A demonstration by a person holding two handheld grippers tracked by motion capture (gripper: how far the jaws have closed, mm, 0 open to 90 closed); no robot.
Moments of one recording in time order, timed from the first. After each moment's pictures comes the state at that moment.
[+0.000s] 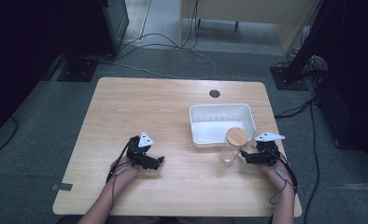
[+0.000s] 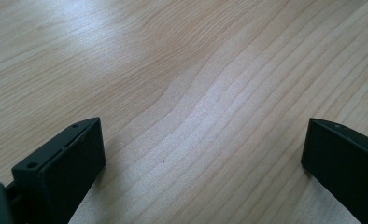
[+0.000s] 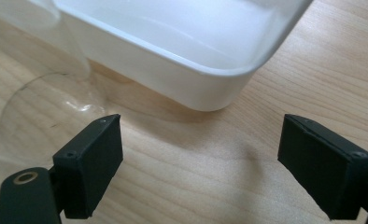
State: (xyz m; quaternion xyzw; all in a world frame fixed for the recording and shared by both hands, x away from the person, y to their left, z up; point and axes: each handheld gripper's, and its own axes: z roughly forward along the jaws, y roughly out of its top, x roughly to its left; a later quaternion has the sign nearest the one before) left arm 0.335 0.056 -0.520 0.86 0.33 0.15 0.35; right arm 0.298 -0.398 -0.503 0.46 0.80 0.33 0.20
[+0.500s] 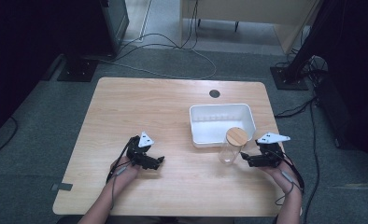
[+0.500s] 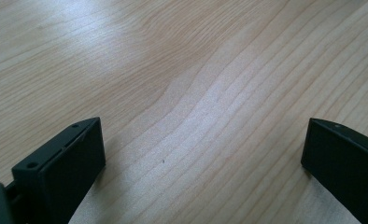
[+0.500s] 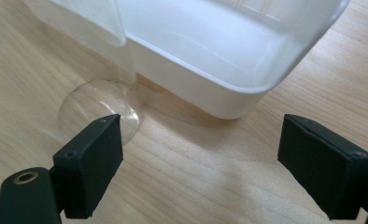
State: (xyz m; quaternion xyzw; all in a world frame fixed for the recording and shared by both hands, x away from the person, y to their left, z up) left arm 0.335 0.056 -0.520 0.86 0.33 0.15 0.35; right arm 0.286 -0.397 -0.484 0.44 0.81 0.35 0.19
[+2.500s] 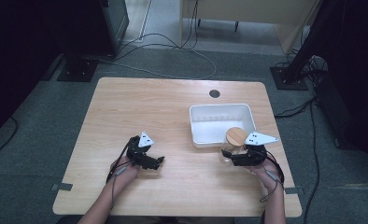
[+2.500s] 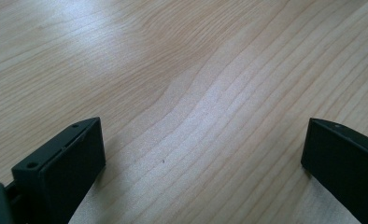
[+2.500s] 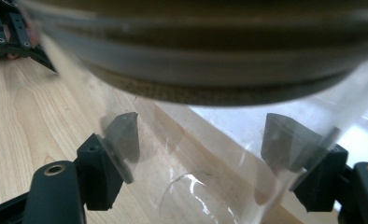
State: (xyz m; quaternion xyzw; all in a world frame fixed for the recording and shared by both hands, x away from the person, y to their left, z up) left arm 0.335 0.056 -0.520 0.86 0.33 0.15 0.35; right arm 0.293 -0.351 -0.485 0.34 0.79 0.49 0.16
